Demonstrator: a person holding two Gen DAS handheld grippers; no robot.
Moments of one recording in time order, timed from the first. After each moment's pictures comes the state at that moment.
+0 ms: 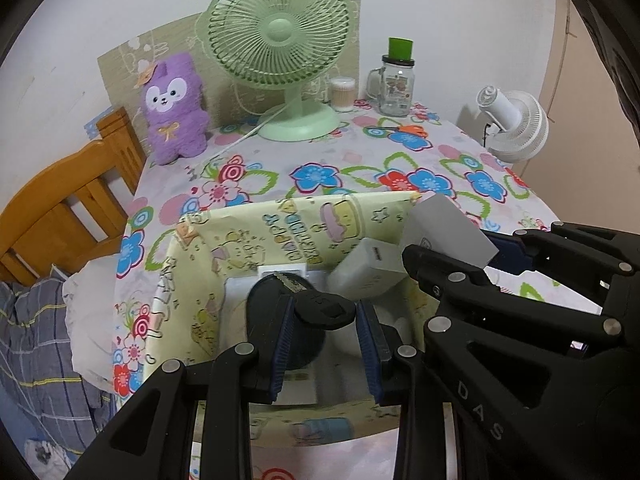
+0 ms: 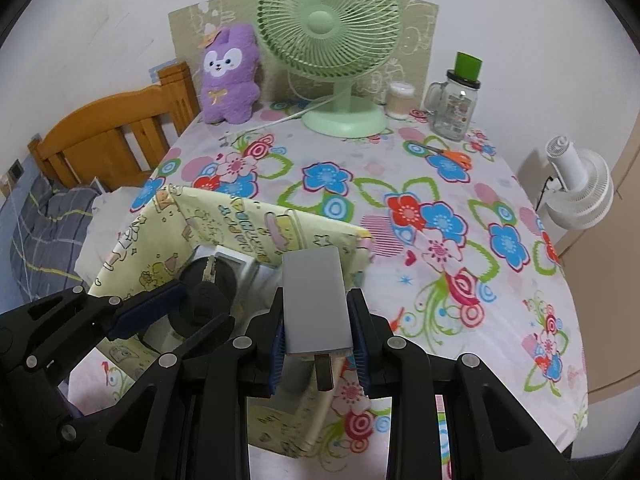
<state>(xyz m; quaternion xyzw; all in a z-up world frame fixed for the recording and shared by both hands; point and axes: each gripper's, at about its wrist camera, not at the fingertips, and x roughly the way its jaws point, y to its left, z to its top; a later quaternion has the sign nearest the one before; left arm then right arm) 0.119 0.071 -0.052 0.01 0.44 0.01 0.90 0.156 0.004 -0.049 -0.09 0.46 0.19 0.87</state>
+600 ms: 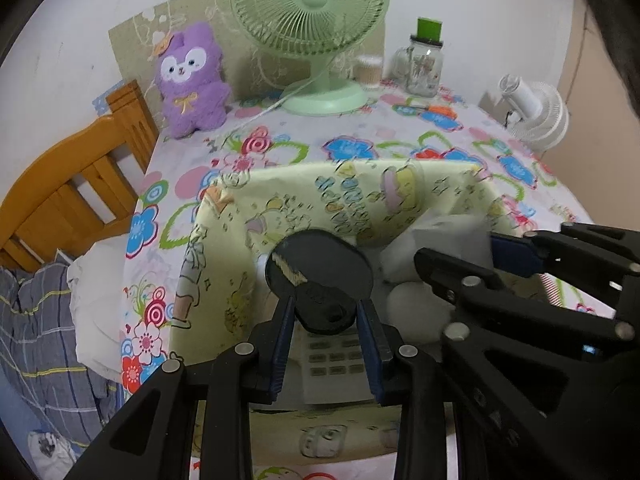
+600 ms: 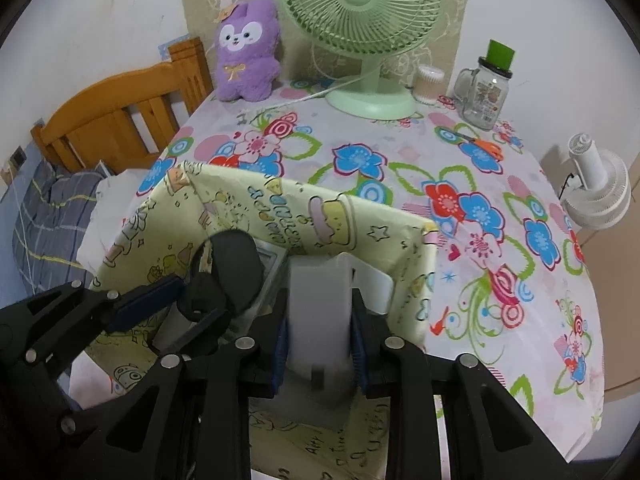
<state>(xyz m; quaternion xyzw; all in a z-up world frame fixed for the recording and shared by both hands) 0.129 0.105 -0.079 0.01 0.47 0.02 0.88 0.163 0.040 -0.074 -0.10 0.48 0.20 0.85</state>
